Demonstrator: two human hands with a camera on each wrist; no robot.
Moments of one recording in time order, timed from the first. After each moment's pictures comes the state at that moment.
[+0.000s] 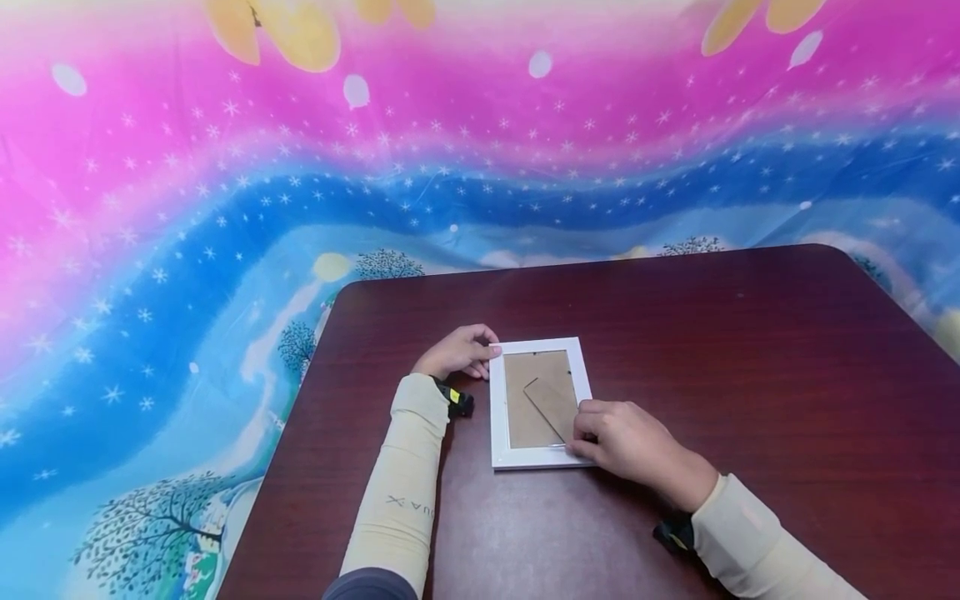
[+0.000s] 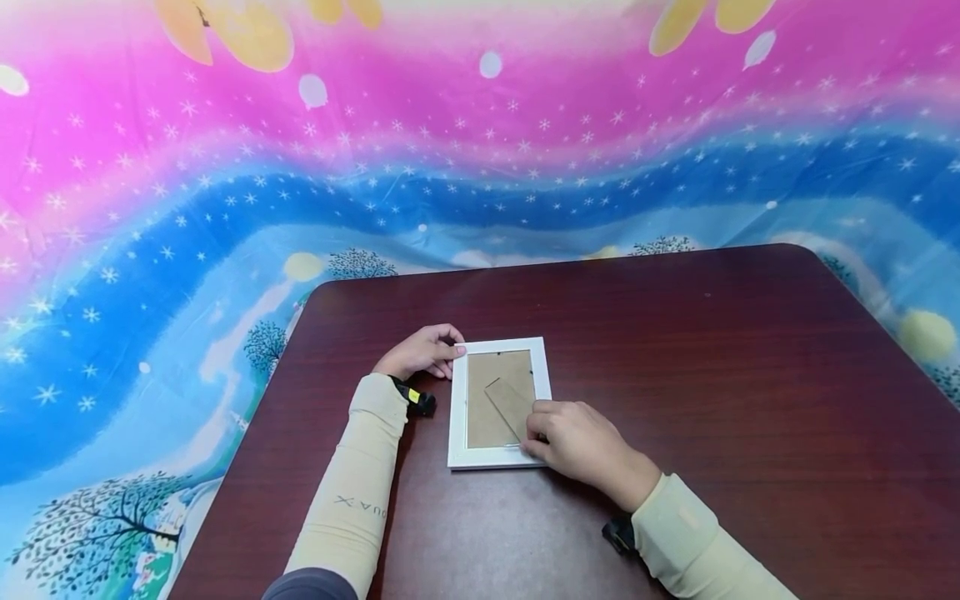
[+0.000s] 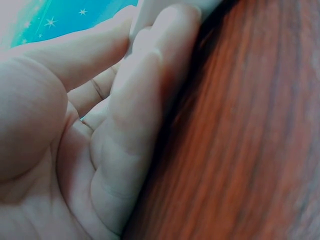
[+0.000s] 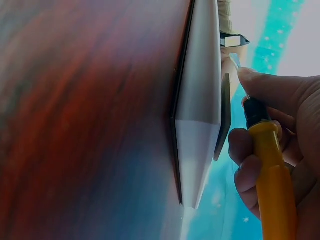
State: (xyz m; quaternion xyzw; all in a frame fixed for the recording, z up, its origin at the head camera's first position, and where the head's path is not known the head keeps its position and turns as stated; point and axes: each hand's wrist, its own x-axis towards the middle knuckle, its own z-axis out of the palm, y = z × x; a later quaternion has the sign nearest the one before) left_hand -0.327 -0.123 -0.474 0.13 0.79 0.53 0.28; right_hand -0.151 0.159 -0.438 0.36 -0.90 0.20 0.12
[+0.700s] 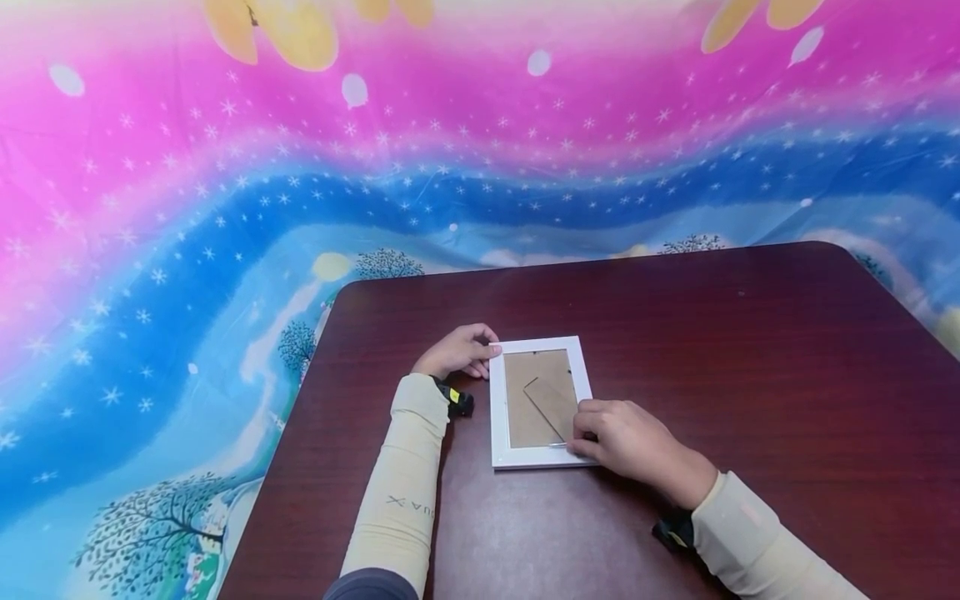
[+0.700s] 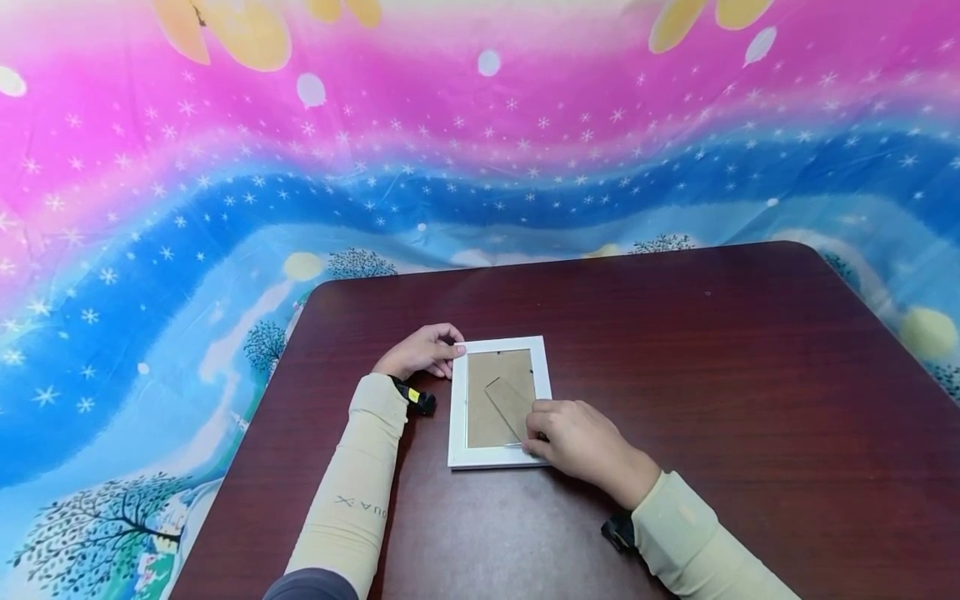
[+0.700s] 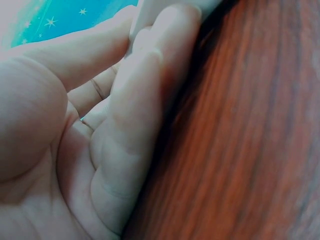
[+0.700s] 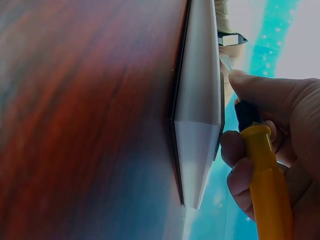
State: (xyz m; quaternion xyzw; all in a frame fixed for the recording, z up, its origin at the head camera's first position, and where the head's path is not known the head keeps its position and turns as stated) left_hand -0.326 -0.123 -0.474 0.13 0.79 0.53 0.28; right_hand -0.153 0.159 -0.439 0.36 -0.91 0.20 0.10
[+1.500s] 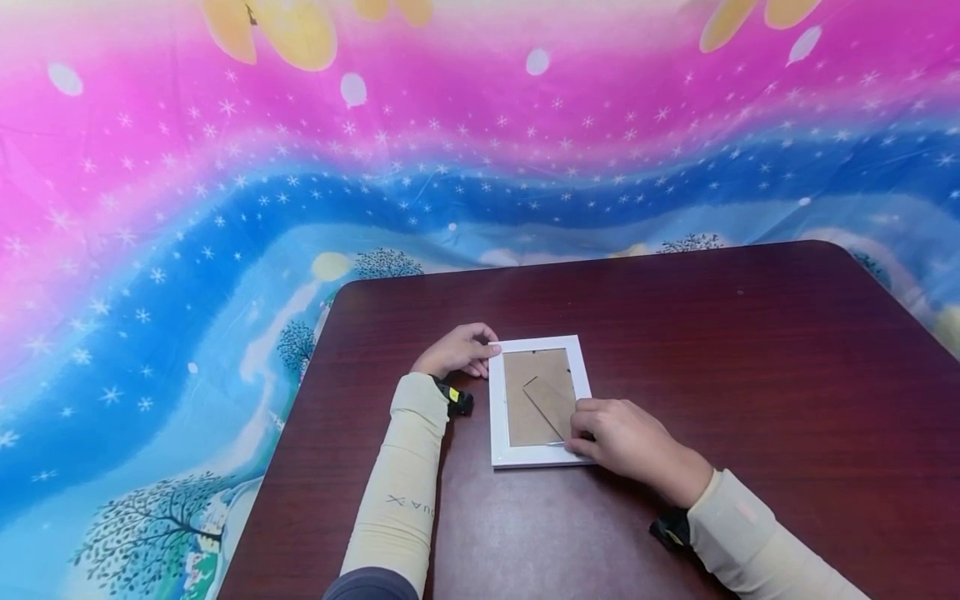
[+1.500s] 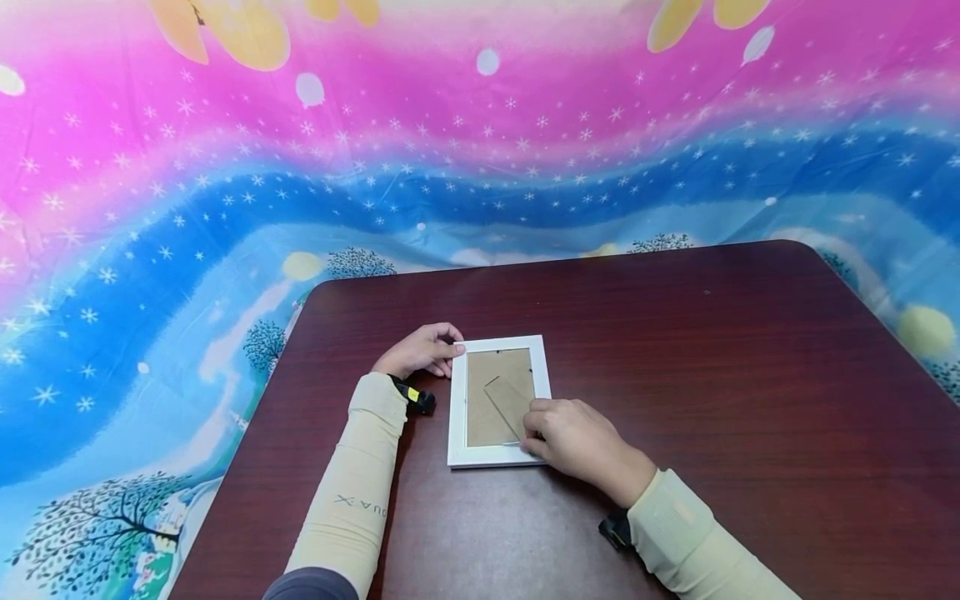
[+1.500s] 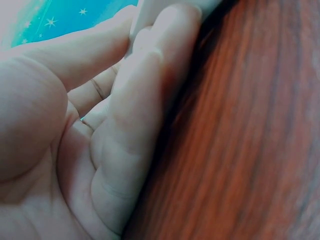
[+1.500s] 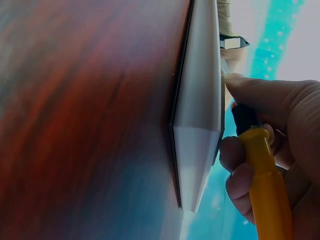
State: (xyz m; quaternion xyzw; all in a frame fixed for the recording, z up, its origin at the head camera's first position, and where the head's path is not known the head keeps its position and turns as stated) left_hand -0.324 -0.123 -0.470 0.13 0.78 0.54 0.28; right_hand -0.151 0.156 -0.436 0.36 -0.91 0.19 0.10
